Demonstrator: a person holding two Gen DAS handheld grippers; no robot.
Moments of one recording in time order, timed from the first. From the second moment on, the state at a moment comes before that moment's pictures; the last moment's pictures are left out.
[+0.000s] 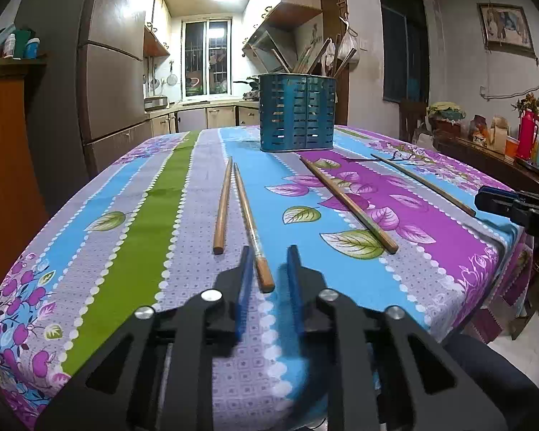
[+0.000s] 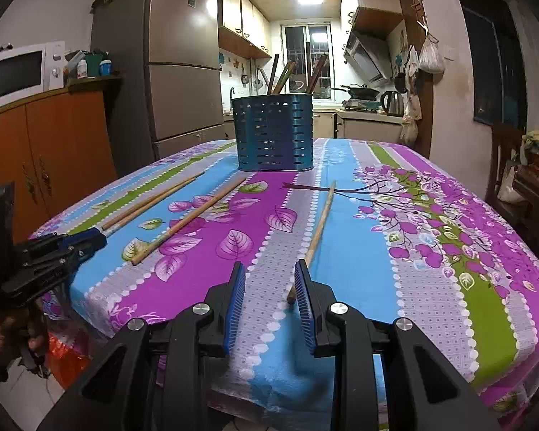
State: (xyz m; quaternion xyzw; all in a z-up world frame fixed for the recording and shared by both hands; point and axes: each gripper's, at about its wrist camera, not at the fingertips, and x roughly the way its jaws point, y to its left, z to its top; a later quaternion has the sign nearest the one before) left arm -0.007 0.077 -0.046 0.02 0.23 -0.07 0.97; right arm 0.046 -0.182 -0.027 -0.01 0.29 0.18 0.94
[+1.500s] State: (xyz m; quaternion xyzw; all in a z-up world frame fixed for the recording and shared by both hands) left arm -0.011 0.071 0.032 0.01 0.13 -0.08 0.99; right arm 0.046 -0.206 0.039 -0.03 0.20 0.14 0.97
